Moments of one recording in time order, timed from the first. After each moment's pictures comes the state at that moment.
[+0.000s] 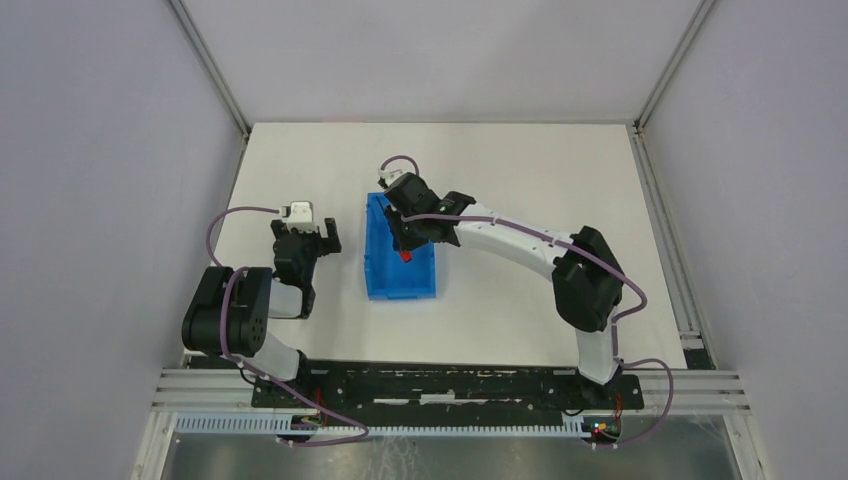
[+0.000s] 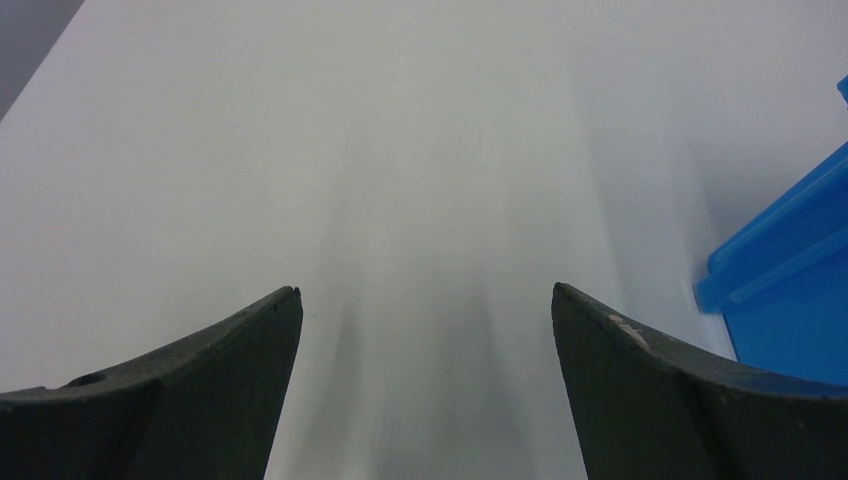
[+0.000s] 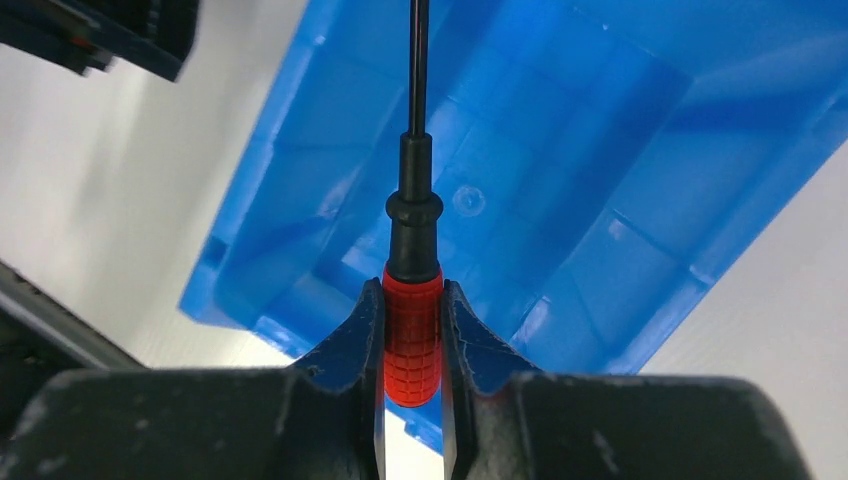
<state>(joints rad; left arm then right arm) -0.03 1.55 0.25 1.11 -0.07 0.00 0.91 1.93 1.65 -0.57 0.07 0.39</state>
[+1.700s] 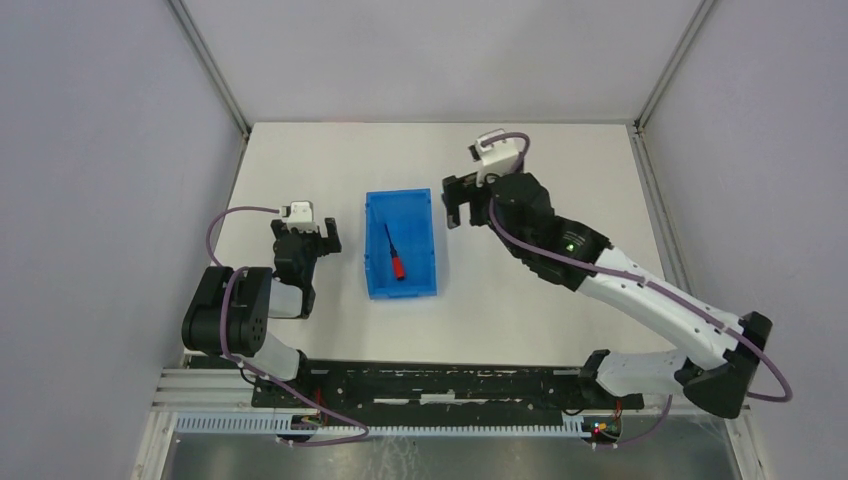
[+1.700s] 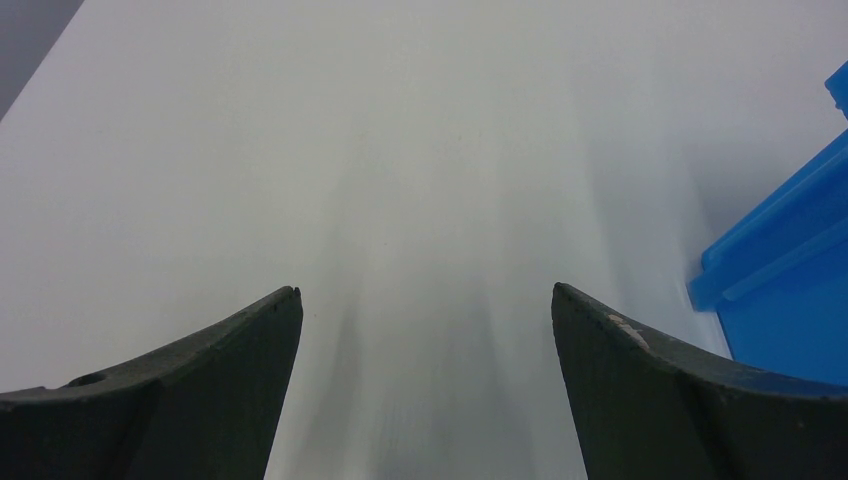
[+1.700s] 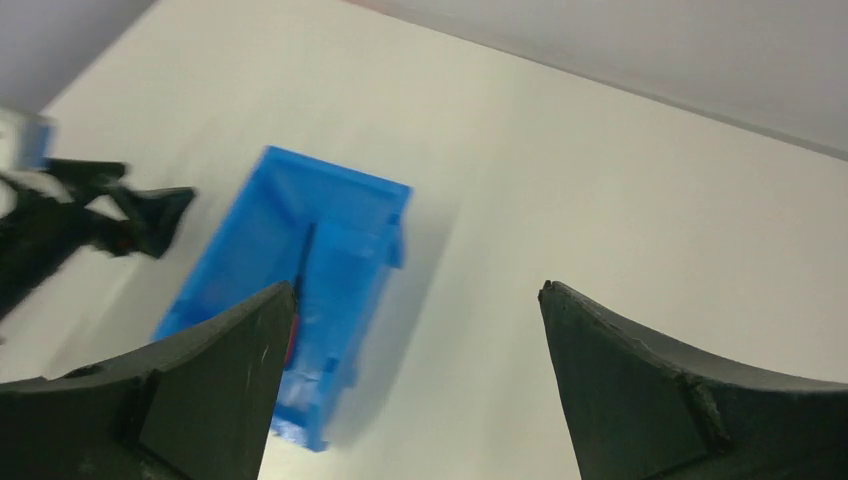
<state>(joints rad) -0.03 1.55 0.25 1.11 -0.07 0.00 0.94 1.29 1.33 -0.31 0.46 0.16</state>
